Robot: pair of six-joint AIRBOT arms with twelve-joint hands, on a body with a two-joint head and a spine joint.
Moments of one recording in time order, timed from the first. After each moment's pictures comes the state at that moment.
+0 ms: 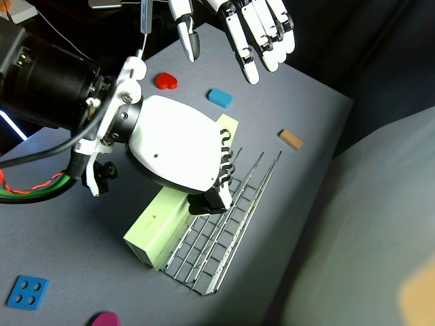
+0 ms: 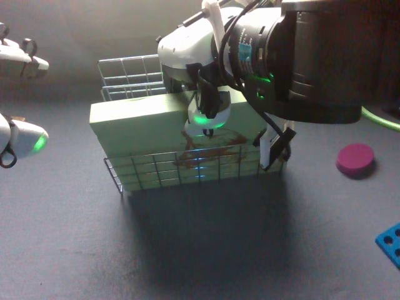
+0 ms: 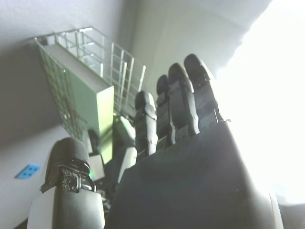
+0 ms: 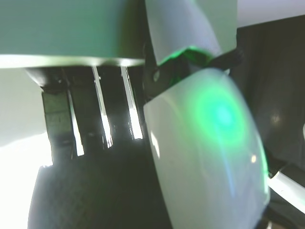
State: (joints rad) left arm -0.16 -0.44 0.49 0.84 0.83 0.52; right arm -0.16 -1.46 1.07 -1.07 -0.68 0.09
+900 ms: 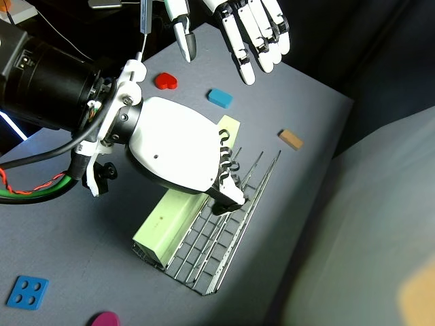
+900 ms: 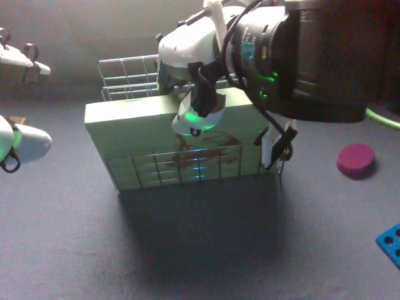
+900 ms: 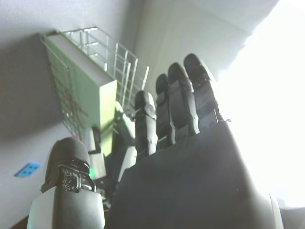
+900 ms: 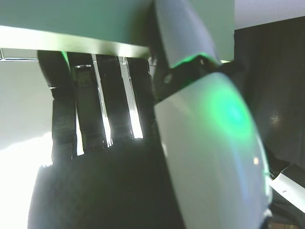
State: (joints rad) left arm -0.16 -0.44 0.48 0.84 0.84 0.50; right arm -0.15 -1.44 1.06 -1.07 -0.67 0.09
